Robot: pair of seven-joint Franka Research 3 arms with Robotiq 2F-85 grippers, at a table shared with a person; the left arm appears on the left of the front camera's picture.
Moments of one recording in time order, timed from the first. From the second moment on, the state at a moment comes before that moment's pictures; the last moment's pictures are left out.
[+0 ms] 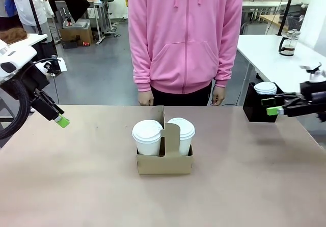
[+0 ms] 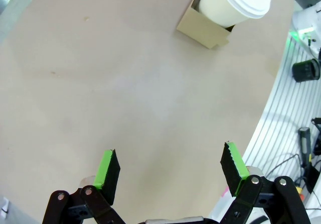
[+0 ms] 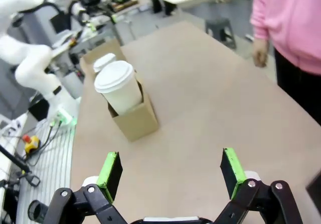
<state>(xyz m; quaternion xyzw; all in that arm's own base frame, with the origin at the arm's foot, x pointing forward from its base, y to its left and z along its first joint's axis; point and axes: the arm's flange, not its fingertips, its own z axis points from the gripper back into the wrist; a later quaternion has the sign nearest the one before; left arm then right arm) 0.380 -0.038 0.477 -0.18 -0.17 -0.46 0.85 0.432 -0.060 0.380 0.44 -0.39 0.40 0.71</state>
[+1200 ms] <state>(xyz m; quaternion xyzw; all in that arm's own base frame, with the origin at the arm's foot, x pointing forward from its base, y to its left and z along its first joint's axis) 0.380 -0.038 0.476 -0.18 -0.17 -0.46 0.85 0.409 -0.070 0.372 0.40 -0.38 0.36 0.75</state>
